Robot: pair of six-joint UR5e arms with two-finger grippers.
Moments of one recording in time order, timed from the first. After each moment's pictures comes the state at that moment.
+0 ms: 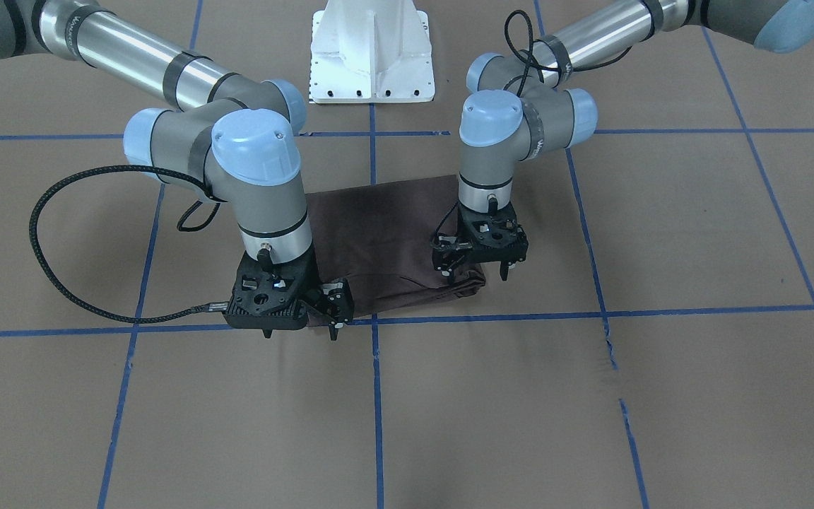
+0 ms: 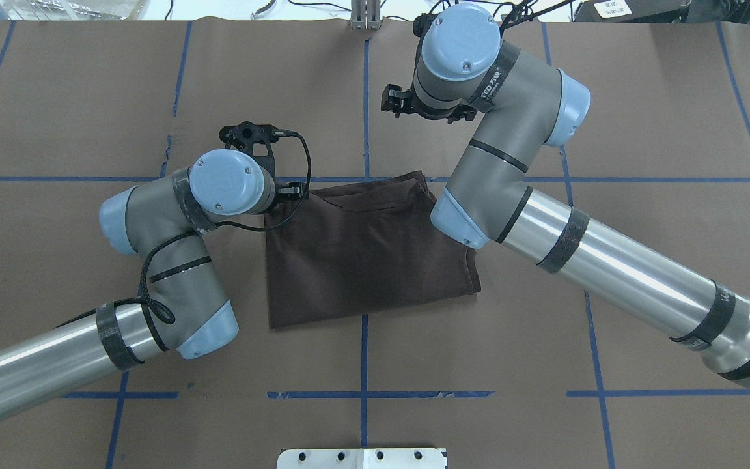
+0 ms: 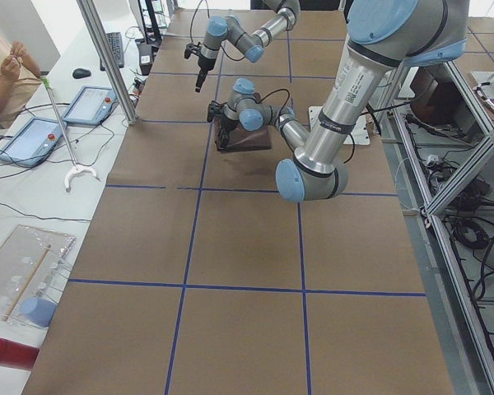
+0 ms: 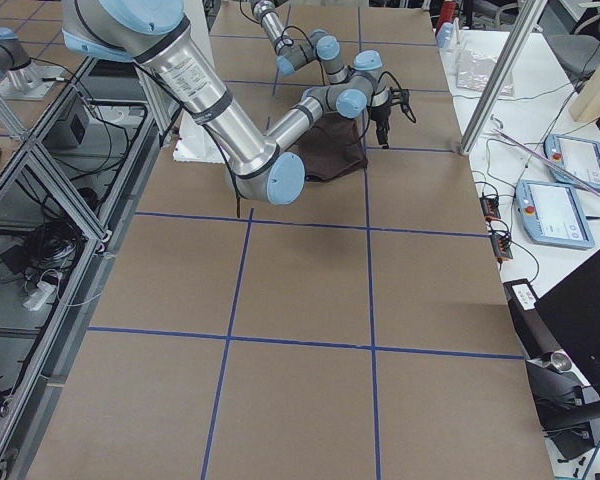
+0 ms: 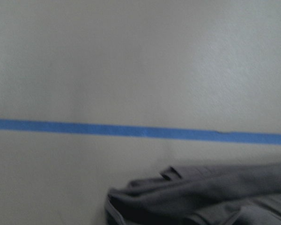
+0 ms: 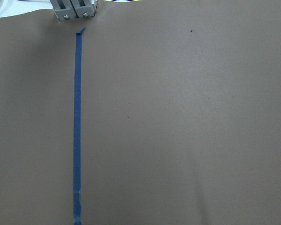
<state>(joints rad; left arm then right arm) -0.58 -2.20 -1.49 -1.84 -1.57 -1.22 0.73 -0.73 1.36 -1.36 1.74 1.18</state>
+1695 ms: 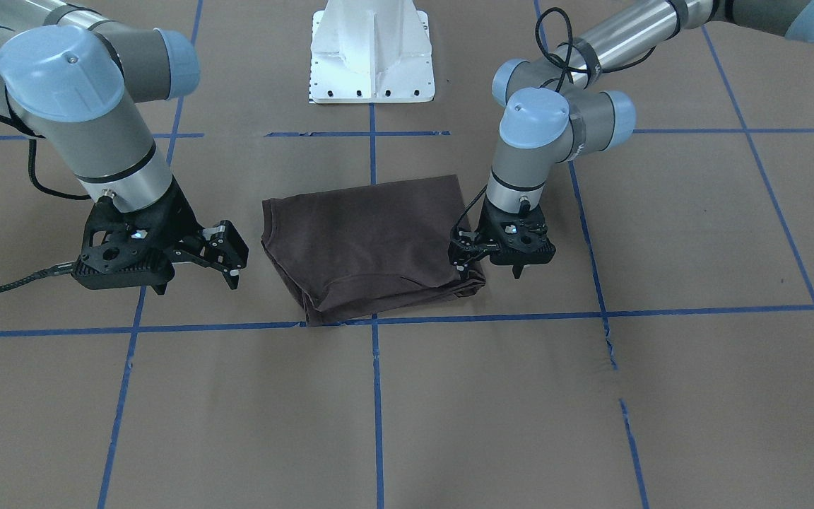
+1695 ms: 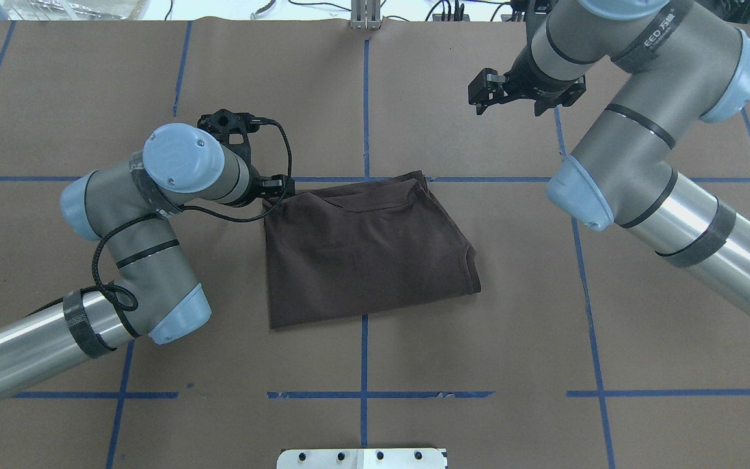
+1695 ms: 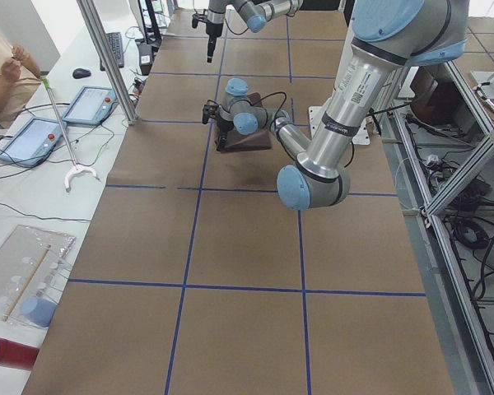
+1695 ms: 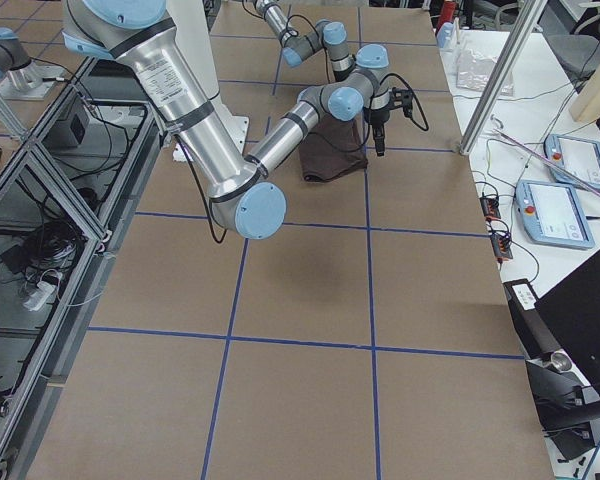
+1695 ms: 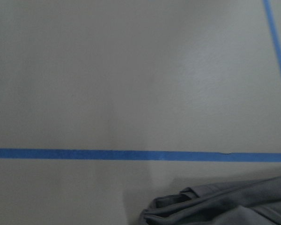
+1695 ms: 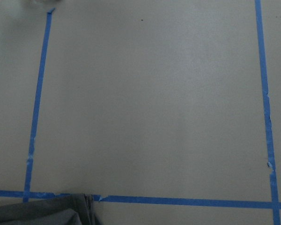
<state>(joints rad) -0.62 -2.14 -1.53 -1.90 -1.70 -1.20 0.89 -0.95 1.71 -1.55 1.99 0.95</state>
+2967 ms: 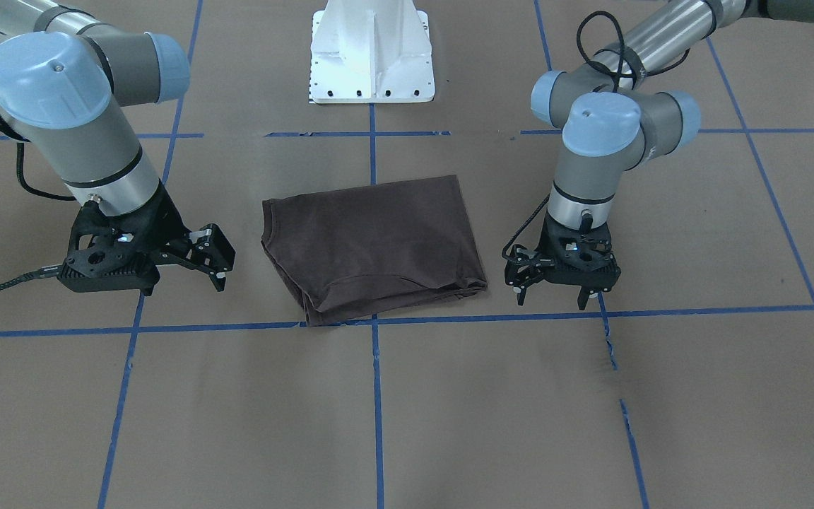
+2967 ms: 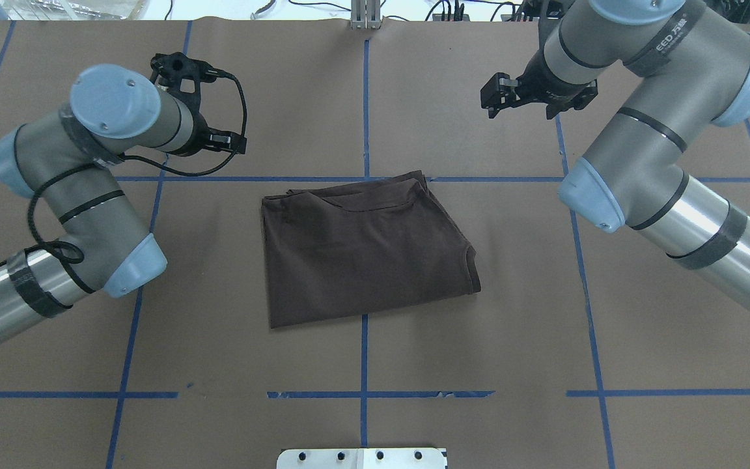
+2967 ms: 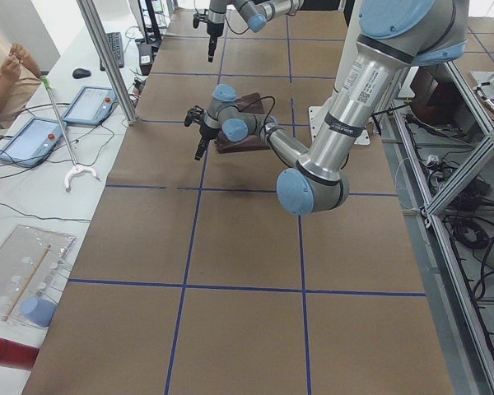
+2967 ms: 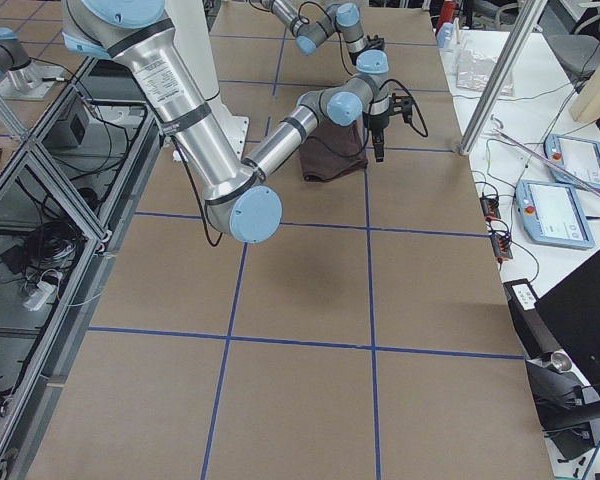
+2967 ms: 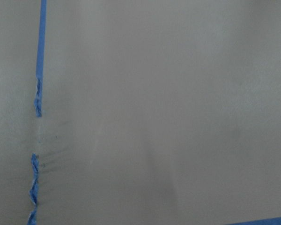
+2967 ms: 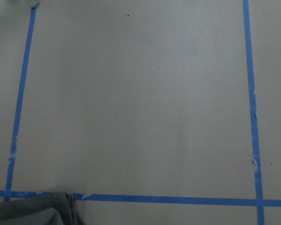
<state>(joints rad) -0.77 -2.06 -1.64 -1.89 -1.74 -0.88 0.91 -0.99 1.71 -1.55 1.99 0.92</state>
